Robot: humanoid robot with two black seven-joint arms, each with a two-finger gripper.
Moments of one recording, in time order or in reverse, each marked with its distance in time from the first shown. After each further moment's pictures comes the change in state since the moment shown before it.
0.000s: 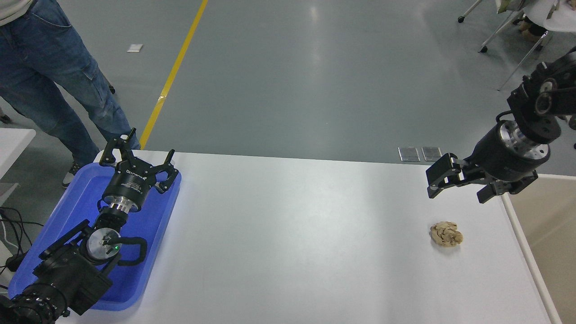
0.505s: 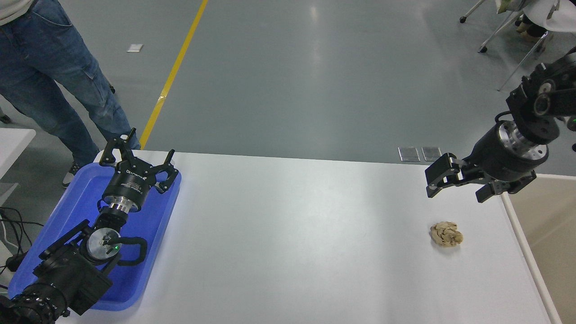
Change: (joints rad) left arm 0.000 0.000 0.000 0.000 0.000 0.000 0.000; right arm -0.006 0.004 0.001 0.000 0.001 -0.013 0.000
